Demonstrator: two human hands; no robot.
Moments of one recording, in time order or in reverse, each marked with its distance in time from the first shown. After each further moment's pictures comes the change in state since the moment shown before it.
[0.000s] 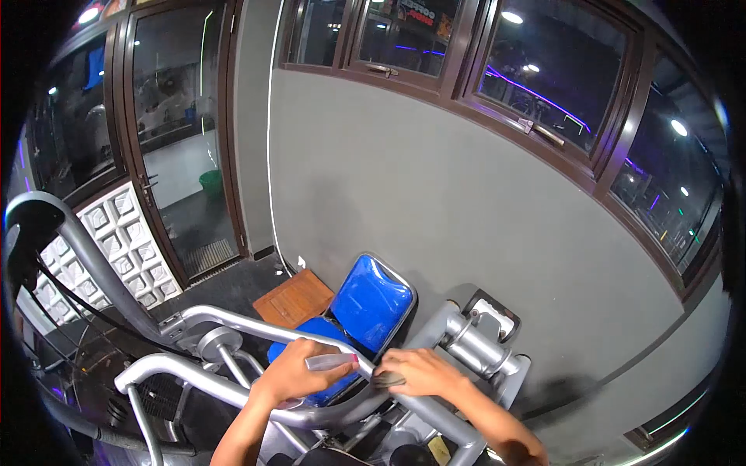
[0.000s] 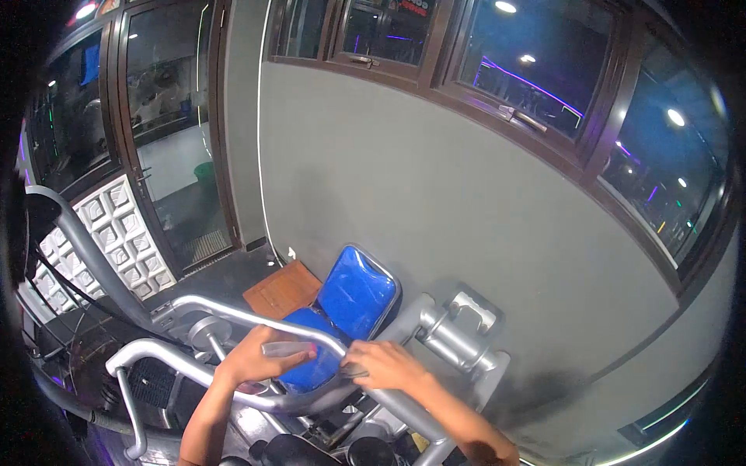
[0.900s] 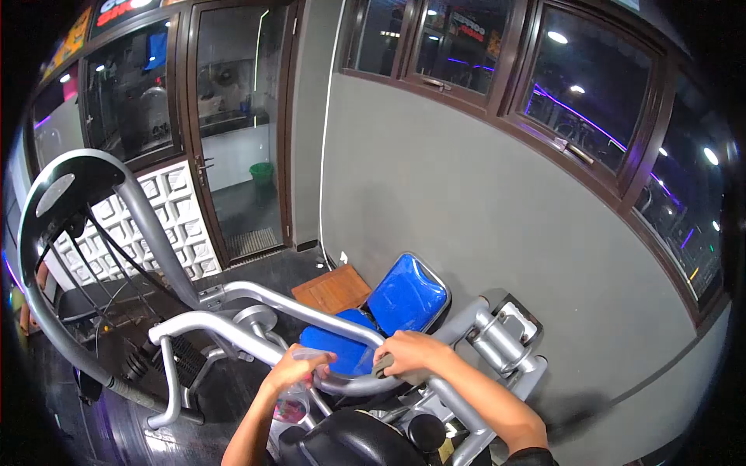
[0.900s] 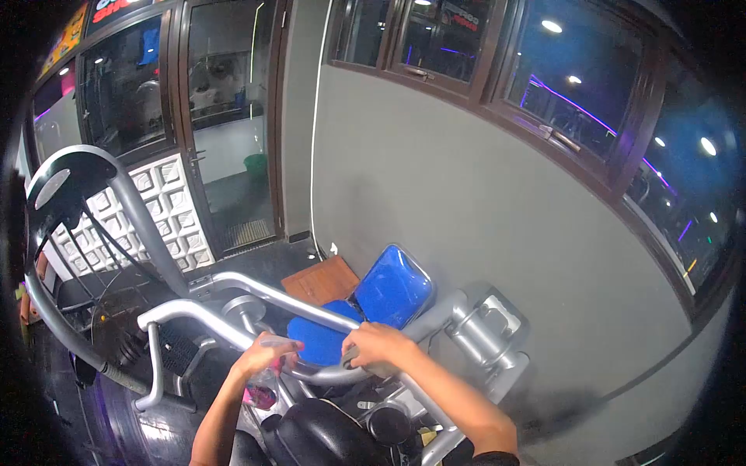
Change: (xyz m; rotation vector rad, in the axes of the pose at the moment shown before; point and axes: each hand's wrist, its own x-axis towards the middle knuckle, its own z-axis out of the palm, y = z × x) left_hand -0.096 -0.077 0.002 -0.435 0.091 -0.581; right_hand 0.065 -0.037 0.014 0.067 -0.413 0.032
